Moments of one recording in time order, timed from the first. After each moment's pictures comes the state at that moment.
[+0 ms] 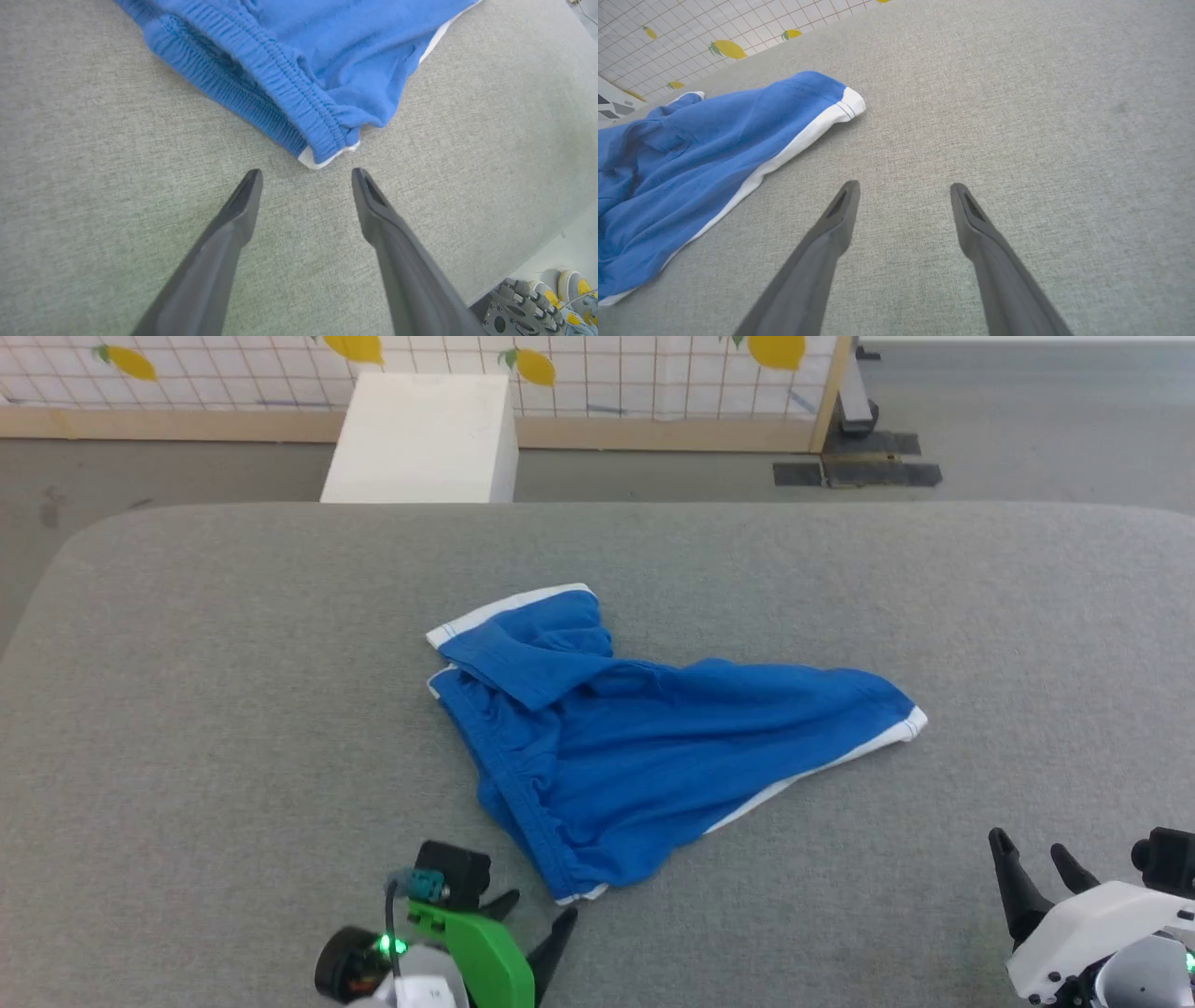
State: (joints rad) left arm -0.05 0.22 -0.44 0.13 -0.47 -0.10 0.33; right arm 0.04 -0.05 -0.25 0.10 0.33 0.13 0.30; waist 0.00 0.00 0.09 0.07
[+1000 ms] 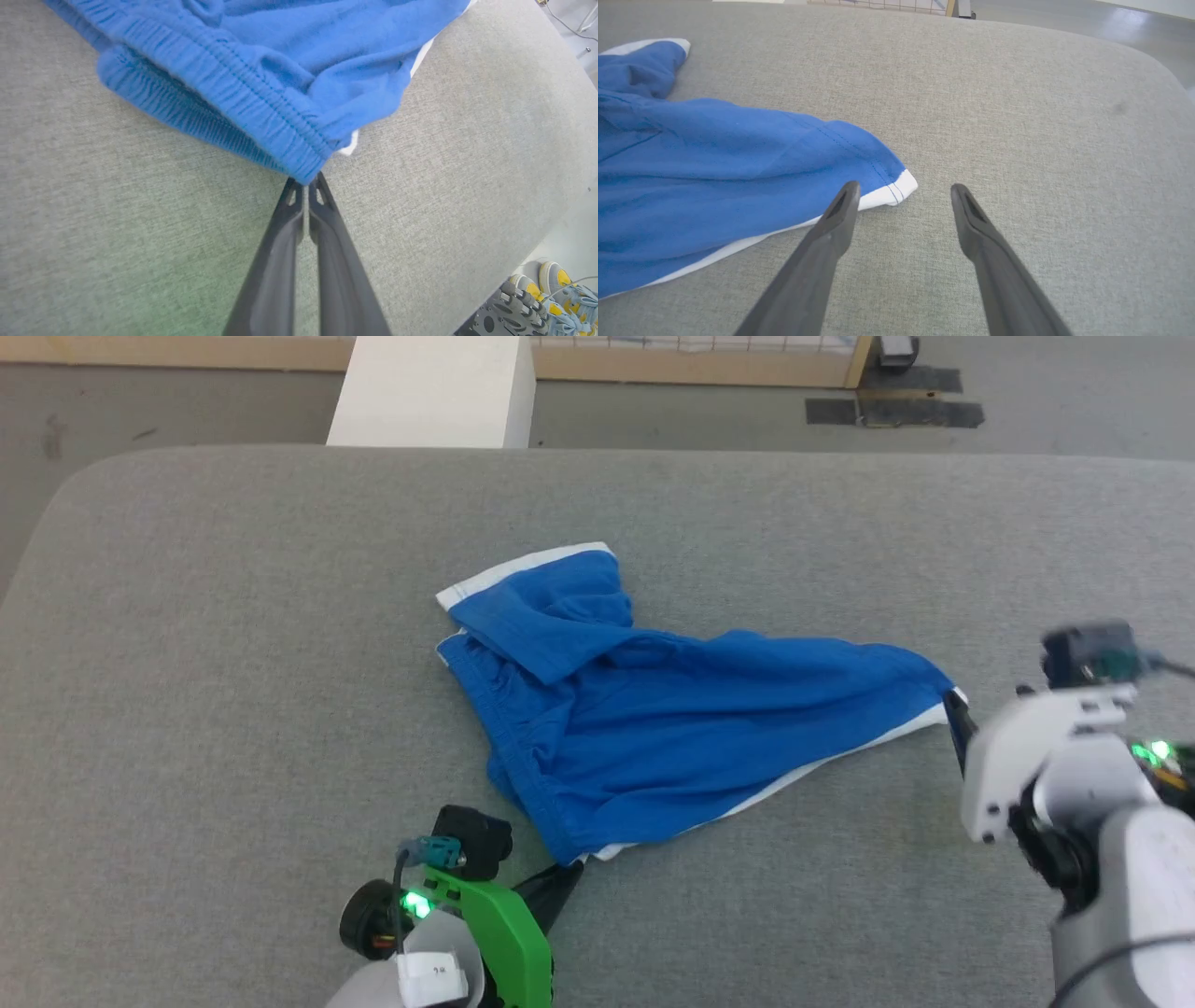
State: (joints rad) left arm -0.15 0.26 -0.54 0.14 -0.55 -0.12 0.28; right arm -0.28 -0.05 -0.16 0.09 -0.01 0.13 0.60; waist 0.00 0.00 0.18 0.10
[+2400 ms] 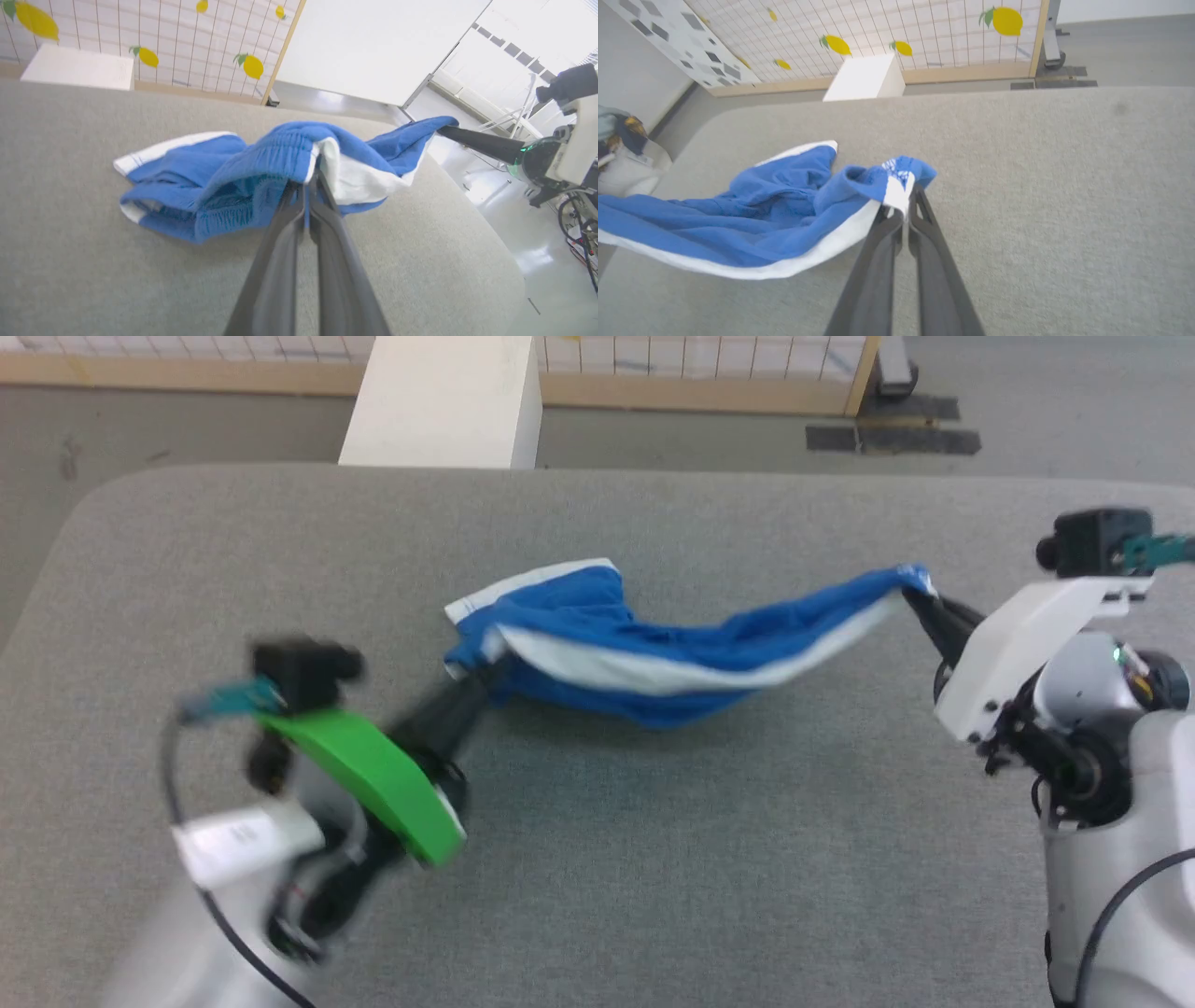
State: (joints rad) left arm -0.31 0.37 -0.41 -0.06 -0.88 -0.11 0.21; right arm -0.45 -0.05 -0.11 0.09 0.36 0.13 0.70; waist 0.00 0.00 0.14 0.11
